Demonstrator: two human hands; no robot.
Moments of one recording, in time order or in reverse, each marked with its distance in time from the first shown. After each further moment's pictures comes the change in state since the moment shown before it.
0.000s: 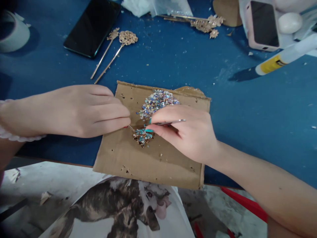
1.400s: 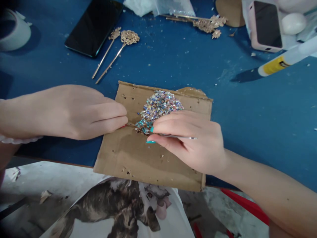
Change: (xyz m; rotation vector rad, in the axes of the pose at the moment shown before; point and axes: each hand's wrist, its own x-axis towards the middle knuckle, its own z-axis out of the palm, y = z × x) left_hand -0.005 0.000 -0.002 -0.184 0.047 -0.017; right_hand -0.006 -0.008 -0.008 0.058 0.006 -0.039
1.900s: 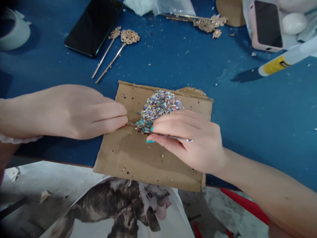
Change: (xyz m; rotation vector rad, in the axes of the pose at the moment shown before) left_hand 0.002 0.001 0.000 0.075 0.009 0.046; right_hand 0.001 0.000 0.002 -0.037 0.009 -0.024
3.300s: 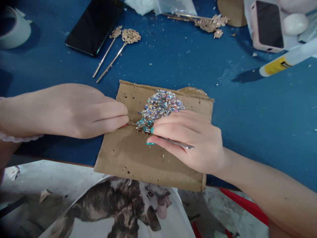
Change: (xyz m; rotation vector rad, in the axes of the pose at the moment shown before) left_hand -0.002 -0.001 0.001 -0.156 0.033 -0.049; right_hand 0.002 0.003 -0.001 -0.006 -0.017 -0.073
